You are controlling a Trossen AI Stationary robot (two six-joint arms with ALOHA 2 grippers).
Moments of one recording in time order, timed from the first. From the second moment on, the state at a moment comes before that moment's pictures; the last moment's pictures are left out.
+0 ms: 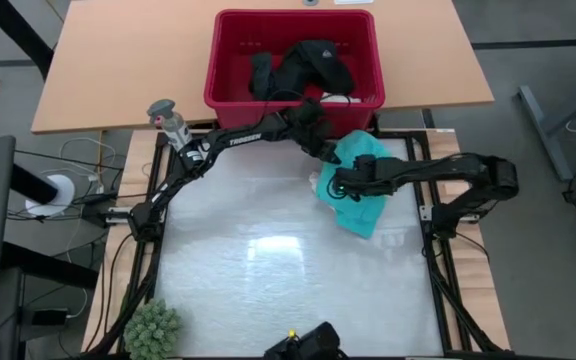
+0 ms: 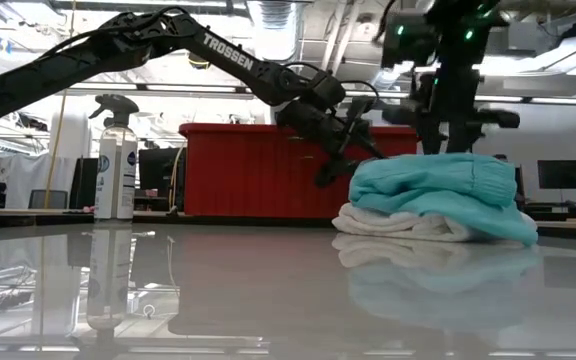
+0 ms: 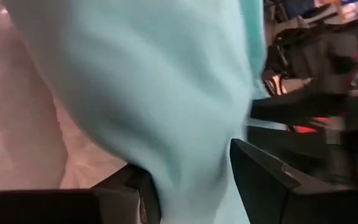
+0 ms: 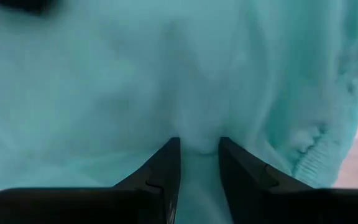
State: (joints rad) left arm 0.53 2.43 2.15 -0.41 0.69 -0.52; right arm -0.19 1.47 1.02 -0.98 0.47 1.30
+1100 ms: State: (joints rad) left arm 0.46 2.43 2.15 -0.93 0.36 -0.19; right arm -0.19 1.14 1.10 -1.02 0.50 1.25
